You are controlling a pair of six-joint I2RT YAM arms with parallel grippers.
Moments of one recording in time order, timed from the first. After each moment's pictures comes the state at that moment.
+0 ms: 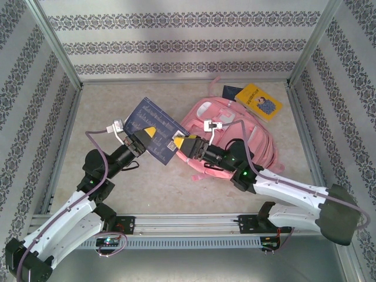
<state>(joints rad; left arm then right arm) -0.52 0.67 0.48 0.44 0.26 -1.14 0.90 1.13 0.62 0.74 -0.27 1.04</state>
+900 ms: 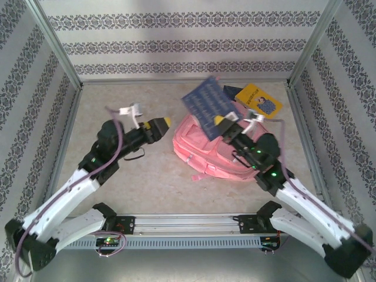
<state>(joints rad) -0.55 1.00 0.91 -0.10 0.25 -0.81 0.56 0.74 0.63 0.20 -0.02 0.97</state>
